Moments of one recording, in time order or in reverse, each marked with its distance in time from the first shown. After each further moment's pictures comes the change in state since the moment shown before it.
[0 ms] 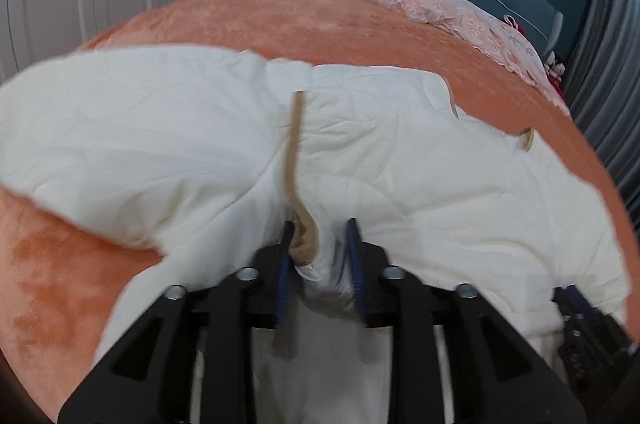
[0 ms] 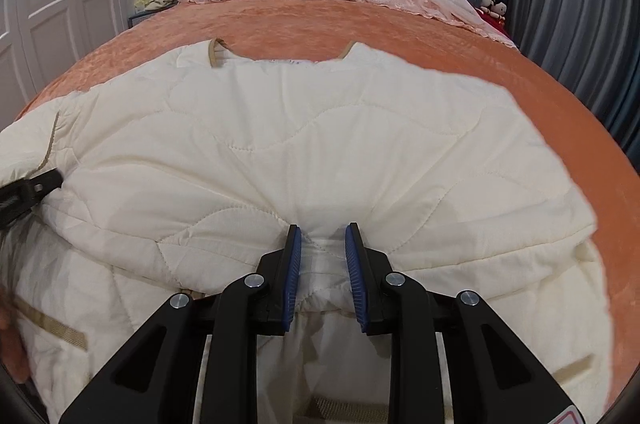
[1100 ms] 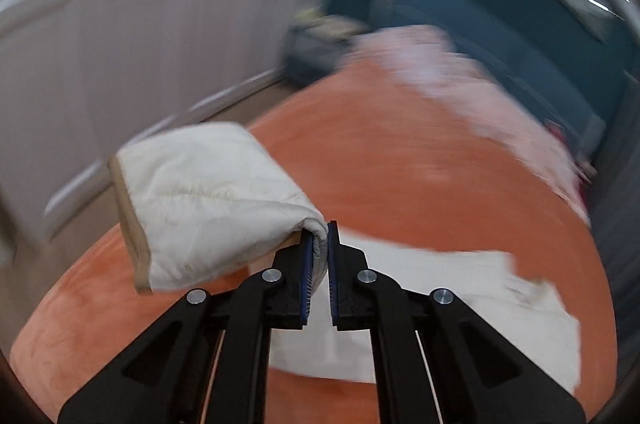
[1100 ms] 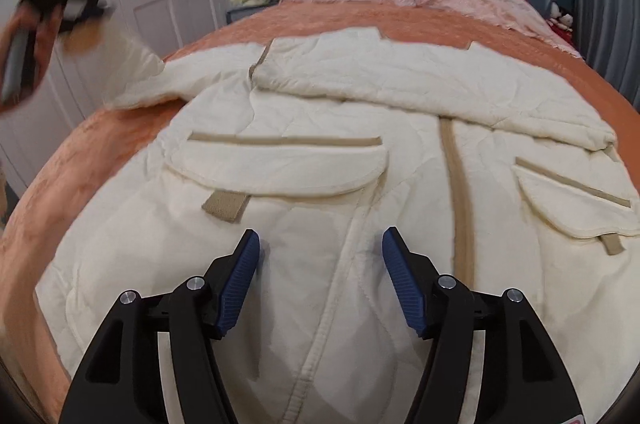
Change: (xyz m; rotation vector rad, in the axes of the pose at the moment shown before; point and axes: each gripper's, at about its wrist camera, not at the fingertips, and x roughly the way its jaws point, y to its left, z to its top) left arm -0.151 0.149 0.139 -0.115 -0.228 0.068; right arm -0.122 0.086 -0.109 -0.077 -0.051 0.299
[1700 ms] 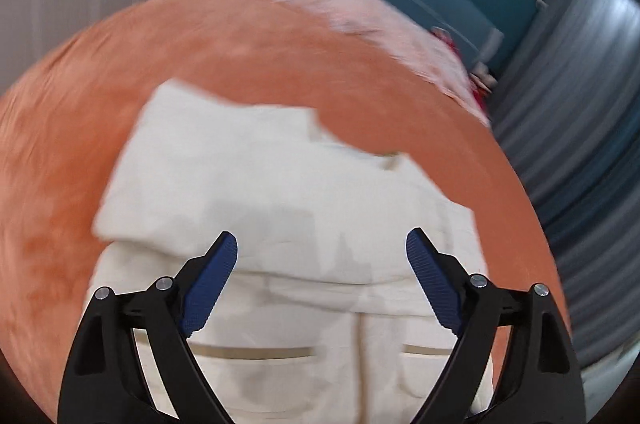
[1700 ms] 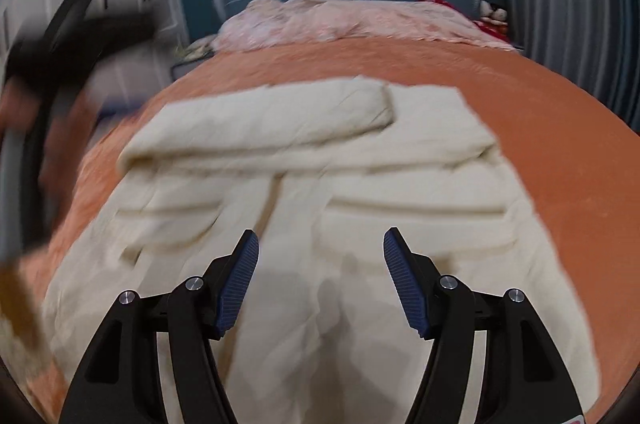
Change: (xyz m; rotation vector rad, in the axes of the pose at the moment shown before) left arm 0.017 -0.187 -0.135 0.038 0.279 -0.308; right arm -0.064 -0.129 0.027 0.170 -0.125 -0.124
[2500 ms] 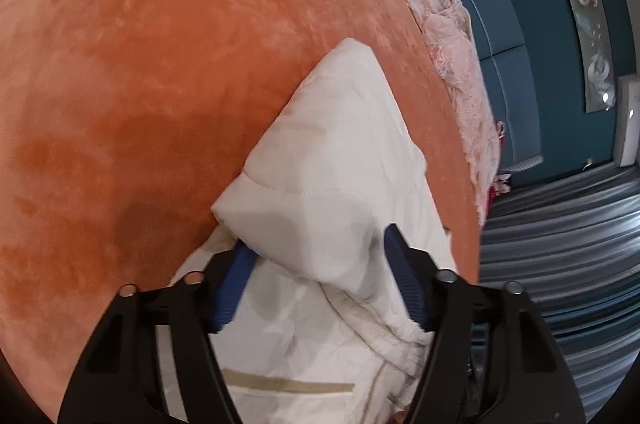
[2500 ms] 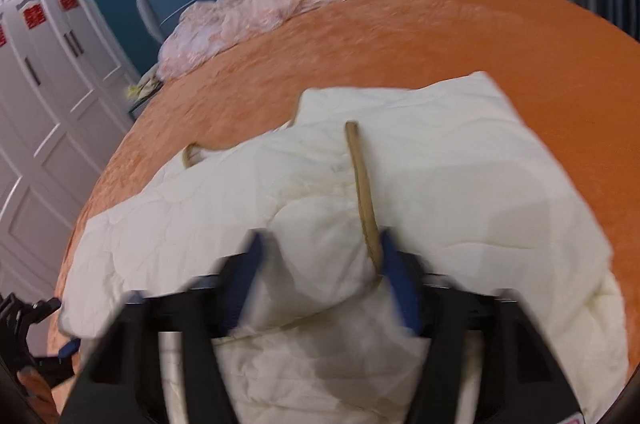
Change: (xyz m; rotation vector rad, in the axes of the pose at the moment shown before) left arm 0.025 0.149 0.001 -0.559 0.074 -0.054; right arm 0.179 -0.051 0.108 0.265 0.138 0.046
